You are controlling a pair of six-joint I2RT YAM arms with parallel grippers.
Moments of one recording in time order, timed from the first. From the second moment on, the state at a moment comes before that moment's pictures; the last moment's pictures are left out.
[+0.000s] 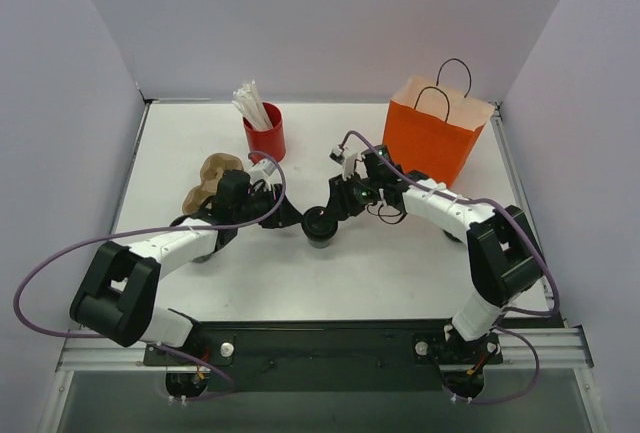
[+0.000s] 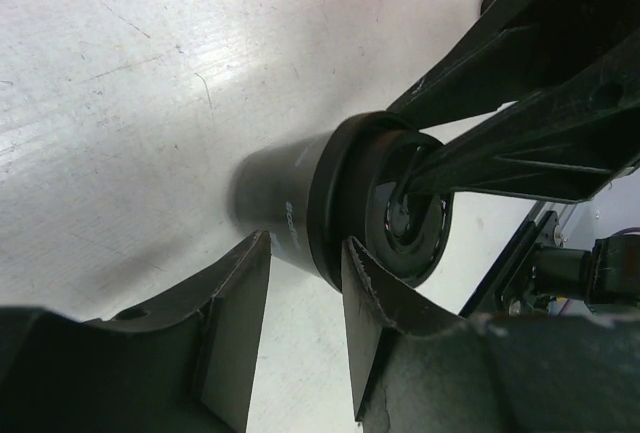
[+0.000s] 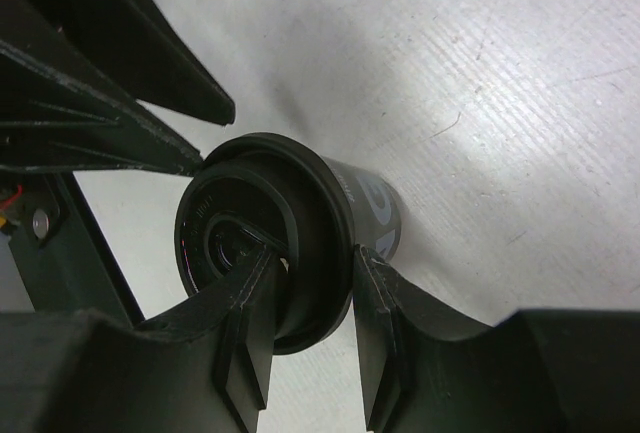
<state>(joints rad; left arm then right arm) -0.45 1.41 0.67 0.20 0.48 -0.58 0.53 1.65 1.03 -0.18 -0.54 0.09</state>
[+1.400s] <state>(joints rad) -0.53 1.40 0.82 0.00 0.20 -0.55 0.54 1.57 0.90 -0.07 -0.48 0.26</state>
